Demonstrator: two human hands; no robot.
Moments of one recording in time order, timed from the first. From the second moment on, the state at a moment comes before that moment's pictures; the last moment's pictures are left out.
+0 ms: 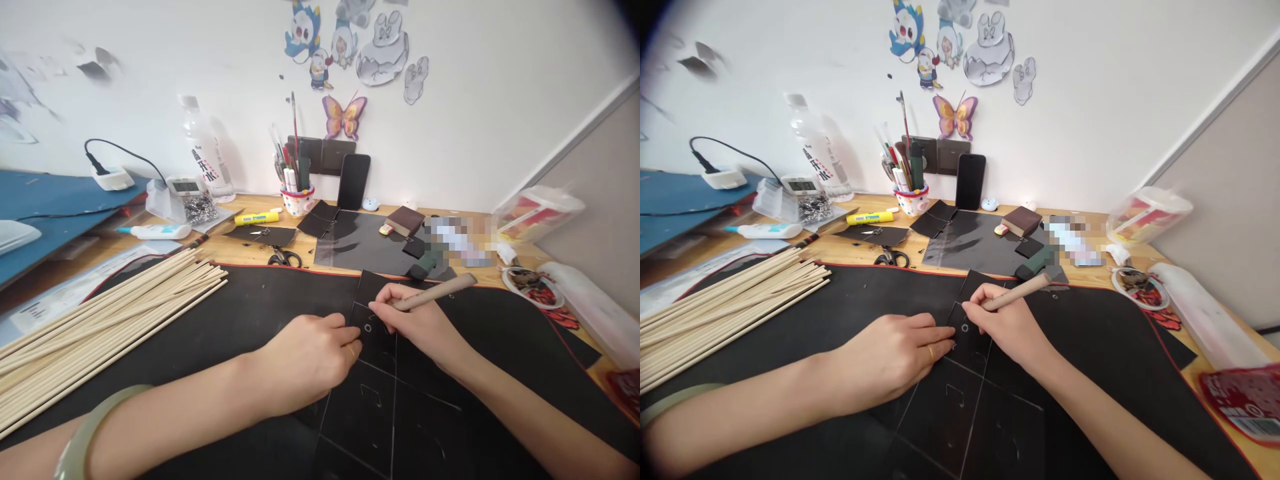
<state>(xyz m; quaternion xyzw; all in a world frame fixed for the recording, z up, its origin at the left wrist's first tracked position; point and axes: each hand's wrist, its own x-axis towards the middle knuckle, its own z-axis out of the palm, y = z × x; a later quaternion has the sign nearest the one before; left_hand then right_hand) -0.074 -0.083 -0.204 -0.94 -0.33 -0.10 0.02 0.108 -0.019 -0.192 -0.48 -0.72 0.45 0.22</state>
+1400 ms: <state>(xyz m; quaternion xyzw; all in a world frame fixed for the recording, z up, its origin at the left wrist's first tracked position) -0.072 -0.086 -0.223 -0.93 -0.33 -0.11 0.07 0.097 -0.025 -0.223 -0.50 -0.77 0.30 0.26</state>
